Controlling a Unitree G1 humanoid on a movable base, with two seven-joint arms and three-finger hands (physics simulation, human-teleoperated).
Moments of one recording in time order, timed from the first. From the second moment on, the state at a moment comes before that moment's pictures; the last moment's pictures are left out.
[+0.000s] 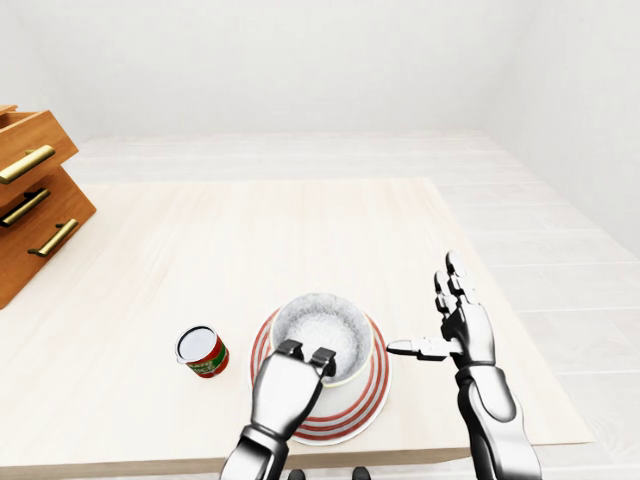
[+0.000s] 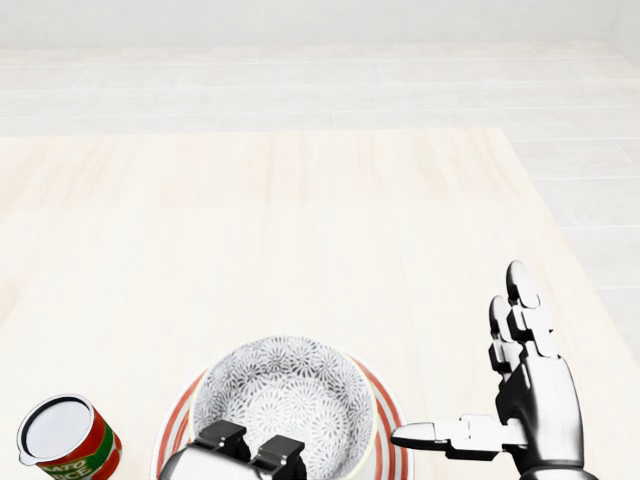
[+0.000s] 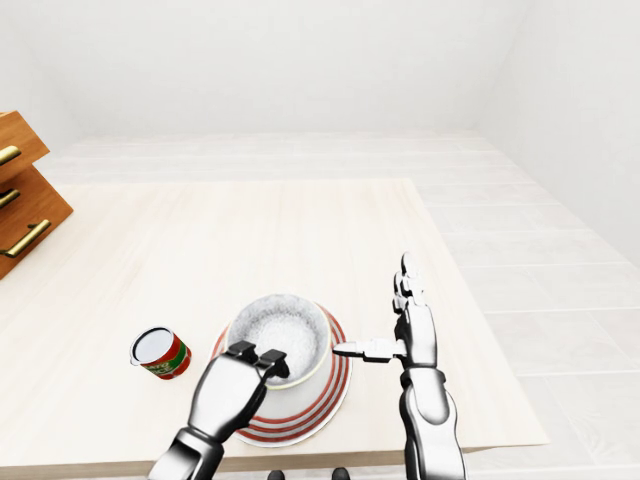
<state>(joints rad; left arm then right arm) 0.41 0.19 -0.45 -0.37 1.37 -0.04 0.07 0.20 0.00 -0.09 -0.32 0.03 0.08 0.06</state>
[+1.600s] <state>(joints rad) 0.56 0.24 -0.40 -0.74 1.32 0.05 -0.12 0.20 0.00 -0.08 -0.32 0.03 0.08 0.06</state>
